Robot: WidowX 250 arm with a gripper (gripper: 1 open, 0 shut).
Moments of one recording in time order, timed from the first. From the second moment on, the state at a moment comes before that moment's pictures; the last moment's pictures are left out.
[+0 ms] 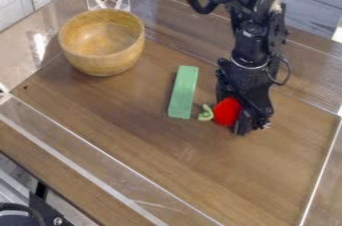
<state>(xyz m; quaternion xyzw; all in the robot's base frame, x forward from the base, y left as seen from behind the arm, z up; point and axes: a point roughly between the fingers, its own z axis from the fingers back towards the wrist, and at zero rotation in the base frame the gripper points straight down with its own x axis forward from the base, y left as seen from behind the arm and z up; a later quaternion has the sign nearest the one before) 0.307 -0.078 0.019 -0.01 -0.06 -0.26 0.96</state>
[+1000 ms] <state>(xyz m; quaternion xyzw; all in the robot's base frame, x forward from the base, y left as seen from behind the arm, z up) 0.311 -0.076 0.020 -0.03 -0.05 -0.26 0.96</state>
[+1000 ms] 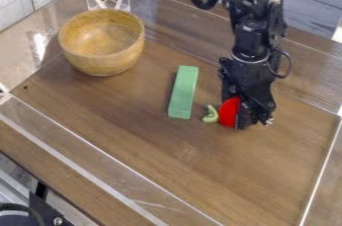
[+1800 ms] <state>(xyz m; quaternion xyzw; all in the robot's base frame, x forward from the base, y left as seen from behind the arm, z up) 0.295 -0.068 0.043 -0.02 -0.01 -0.24 0.97</state>
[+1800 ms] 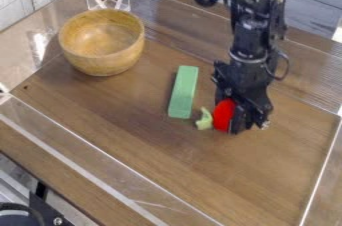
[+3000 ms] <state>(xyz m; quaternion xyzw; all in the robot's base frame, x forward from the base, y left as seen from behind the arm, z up) 0.250 0.084 0.098 0.01 -0.02 -0.09 1.00</state>
